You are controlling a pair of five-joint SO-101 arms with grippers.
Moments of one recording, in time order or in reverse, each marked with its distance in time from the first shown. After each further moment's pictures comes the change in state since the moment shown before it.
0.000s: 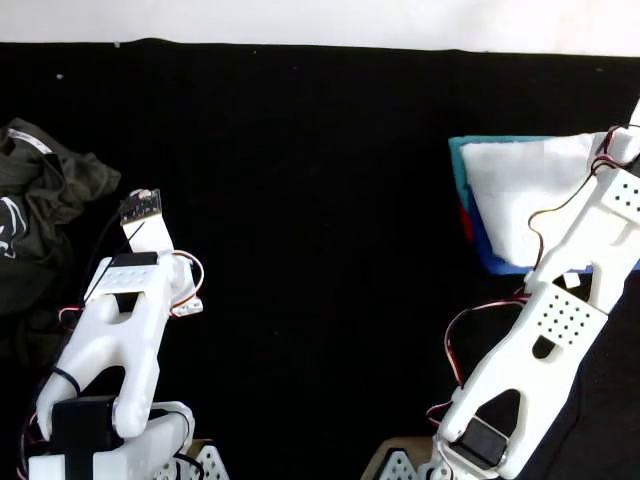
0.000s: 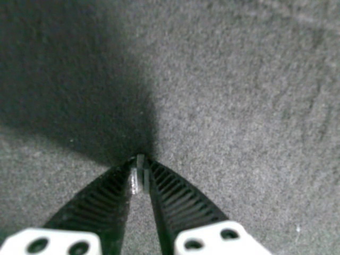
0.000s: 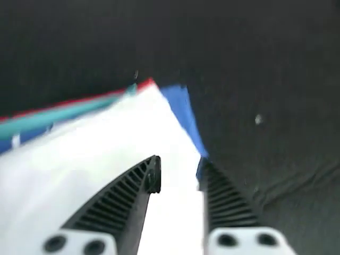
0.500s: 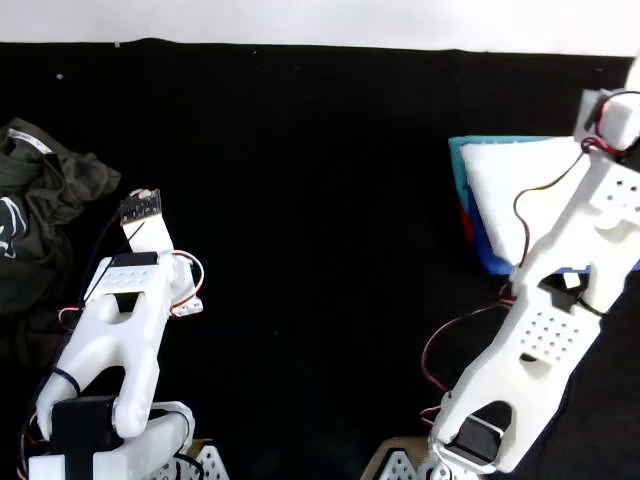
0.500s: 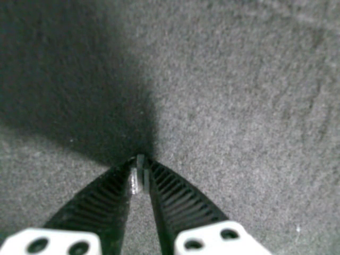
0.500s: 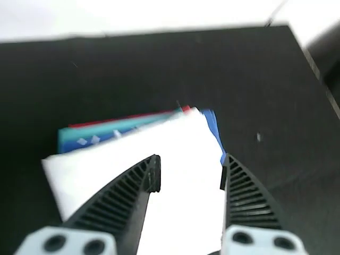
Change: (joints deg) left arm 0.0 0.0 0.0 0.0 0.0; right arm -8.7 -26.5 -0.3 15.7 -2.5
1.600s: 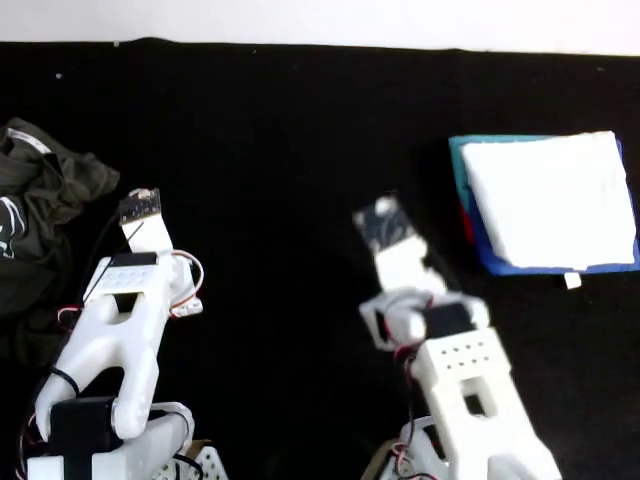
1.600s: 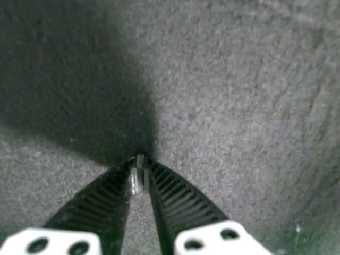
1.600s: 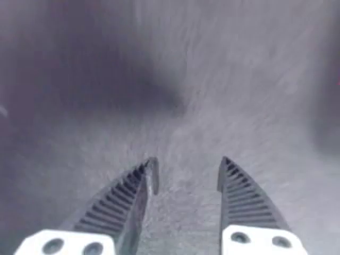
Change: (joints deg) left arm -0.3 -0.1 0.0 0.0 0.0; right arm -38.6 -84.5 161.5 -49.0 -0.4
